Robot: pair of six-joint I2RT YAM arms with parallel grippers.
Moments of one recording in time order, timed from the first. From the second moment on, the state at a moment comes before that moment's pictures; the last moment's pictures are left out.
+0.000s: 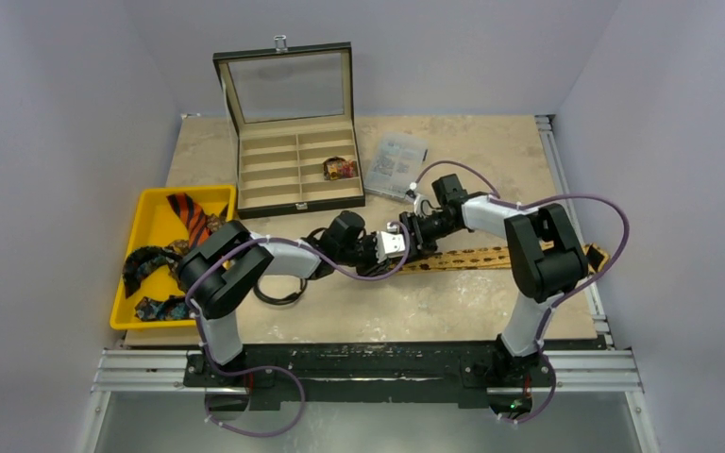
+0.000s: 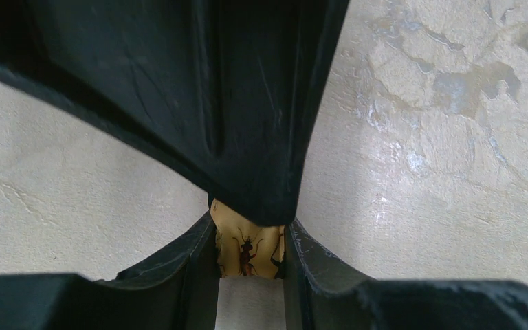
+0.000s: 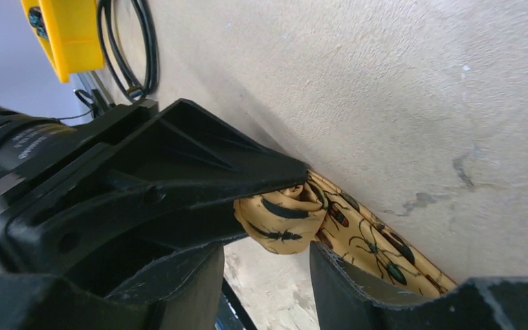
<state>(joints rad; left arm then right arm) -0.79 1.82 0.81 0.36 0.46 0.41 0.31 1.81 1.03 -0.47 -0.86 0.16</state>
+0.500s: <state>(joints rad) -0.79 1.82 0.83 0.32 0.44 0.41 0.32 1.90 1.03 -0.43 -0.88 0.18</state>
